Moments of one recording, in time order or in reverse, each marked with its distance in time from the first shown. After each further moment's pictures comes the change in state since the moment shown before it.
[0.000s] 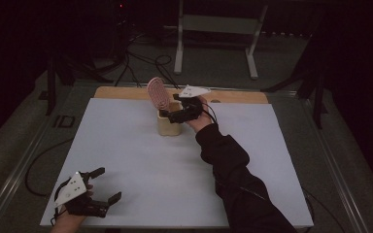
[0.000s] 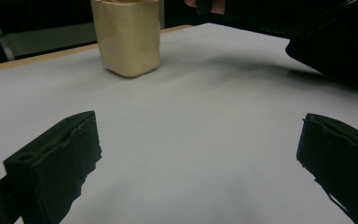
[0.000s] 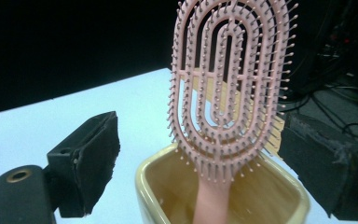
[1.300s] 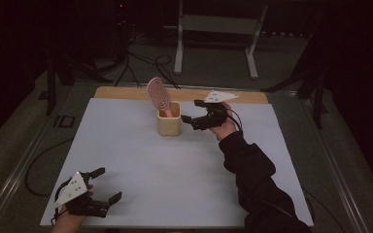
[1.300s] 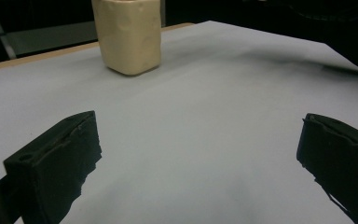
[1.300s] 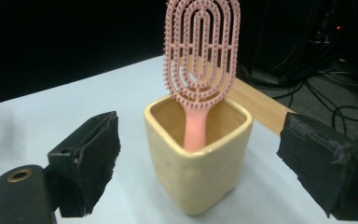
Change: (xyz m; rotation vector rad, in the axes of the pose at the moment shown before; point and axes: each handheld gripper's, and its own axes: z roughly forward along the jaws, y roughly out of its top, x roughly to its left) left arm -0.001 0.000 0.000 0.004 0.008 -0.002; right arm -0.006 -0.011 -0.080 0.030 -0.008 0.037
